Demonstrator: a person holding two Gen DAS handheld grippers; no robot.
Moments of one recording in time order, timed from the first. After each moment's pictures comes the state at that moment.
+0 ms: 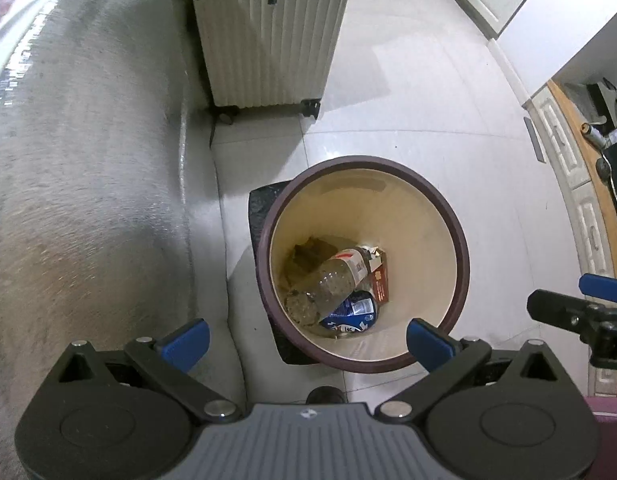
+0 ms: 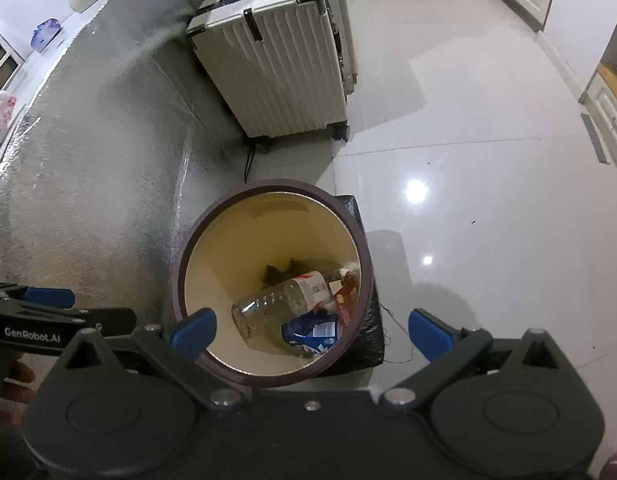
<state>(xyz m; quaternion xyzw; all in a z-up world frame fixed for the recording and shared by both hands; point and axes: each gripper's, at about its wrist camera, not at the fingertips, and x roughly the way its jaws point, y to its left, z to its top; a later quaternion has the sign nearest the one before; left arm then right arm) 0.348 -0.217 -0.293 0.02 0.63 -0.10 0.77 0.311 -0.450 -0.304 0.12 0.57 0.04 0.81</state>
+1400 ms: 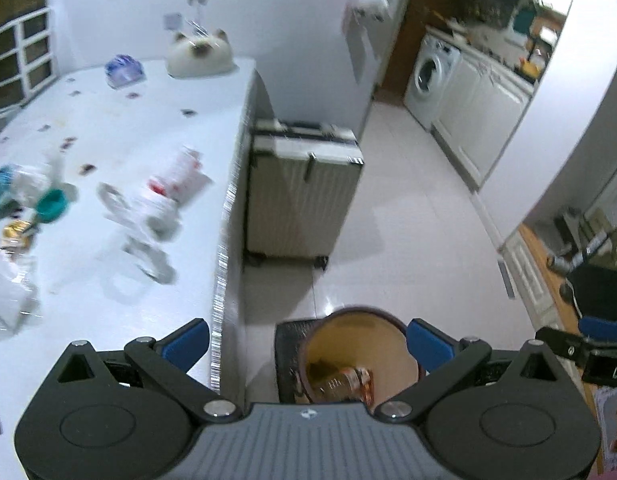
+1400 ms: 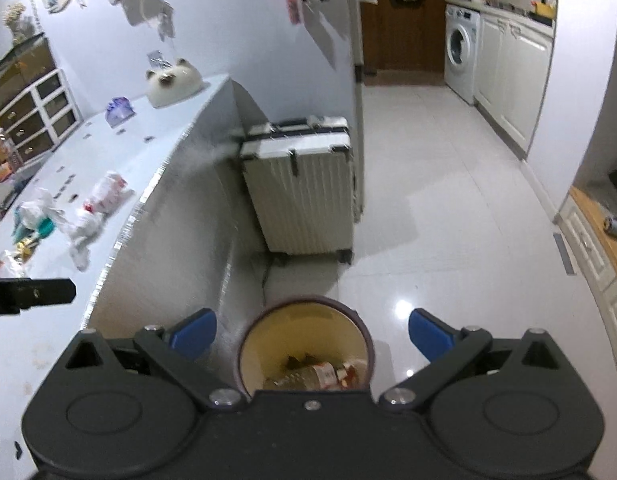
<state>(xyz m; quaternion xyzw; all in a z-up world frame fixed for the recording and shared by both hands) 0.251 -0.117 -0.096 -0.05 0.43 -0.08 0.90 0.225 -0.400 -0.124 0.06 0.40 0.04 0.91</state>
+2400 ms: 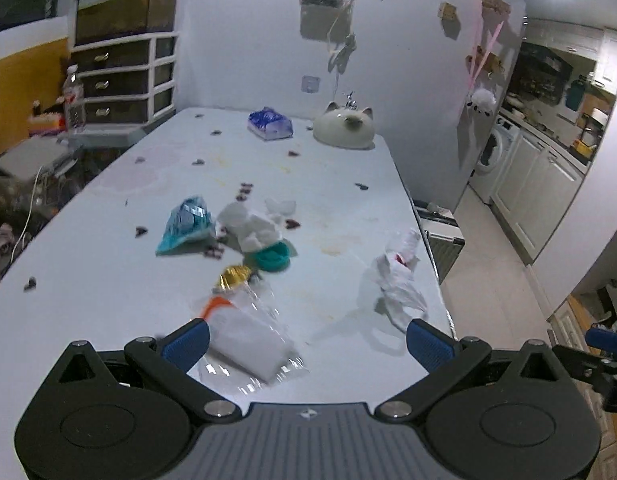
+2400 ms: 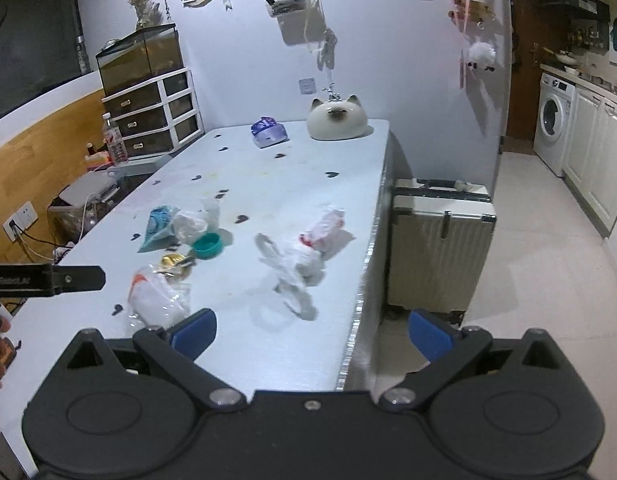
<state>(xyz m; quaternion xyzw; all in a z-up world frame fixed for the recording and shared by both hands) 0.218 0.152 -0.059 -0.07 0.35 -0.02 0.93 0.217 -0.129 -0.072 0.04 0.33 0.14 0.93</state>
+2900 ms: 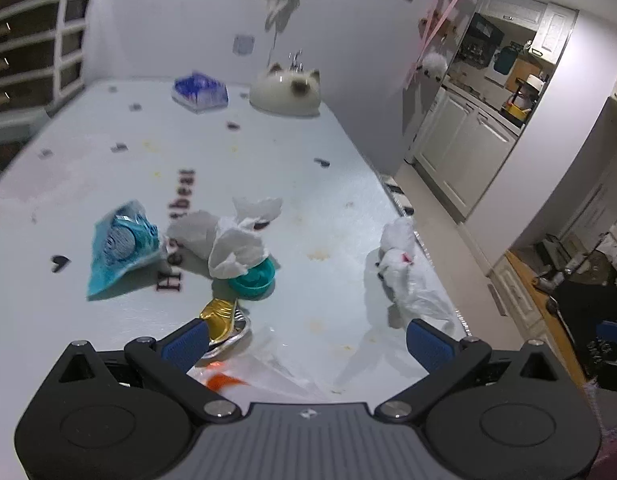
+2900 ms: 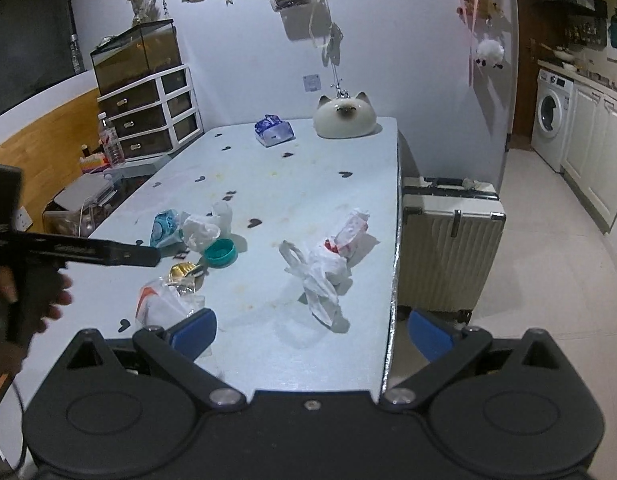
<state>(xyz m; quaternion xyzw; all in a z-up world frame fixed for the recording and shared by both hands) 0.344 0.226 -0.117 -0.08 0.40 -0.17 0.90 0.237 -0.089 -0.075 0.04 0.34 0.13 0.93</state>
